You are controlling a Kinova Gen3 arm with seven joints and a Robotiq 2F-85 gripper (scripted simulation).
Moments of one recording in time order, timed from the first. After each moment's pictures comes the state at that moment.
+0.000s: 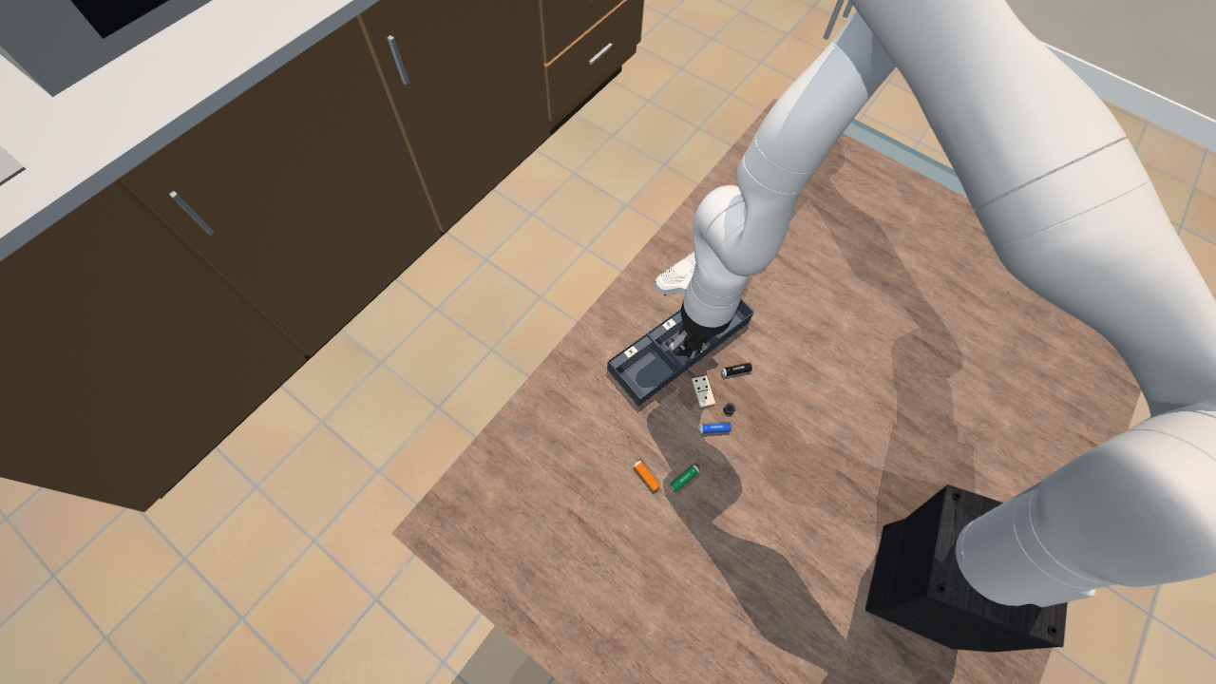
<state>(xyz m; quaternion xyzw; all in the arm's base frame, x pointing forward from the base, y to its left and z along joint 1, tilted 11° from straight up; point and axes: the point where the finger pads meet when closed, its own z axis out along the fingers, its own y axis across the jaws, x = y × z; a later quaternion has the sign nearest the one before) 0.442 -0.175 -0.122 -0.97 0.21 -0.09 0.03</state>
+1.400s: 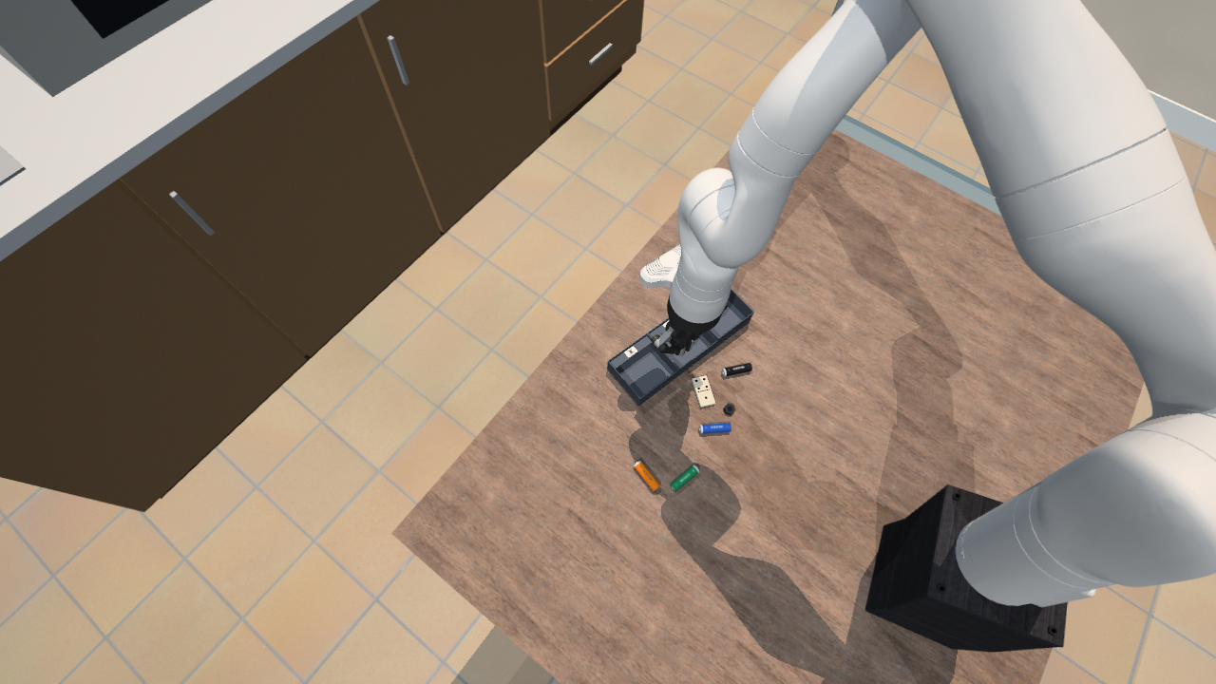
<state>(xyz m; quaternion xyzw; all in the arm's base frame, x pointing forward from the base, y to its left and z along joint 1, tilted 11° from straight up) 0.447 -0.147 -0.072 -0.97 0.22 -0.09 0.03</state>
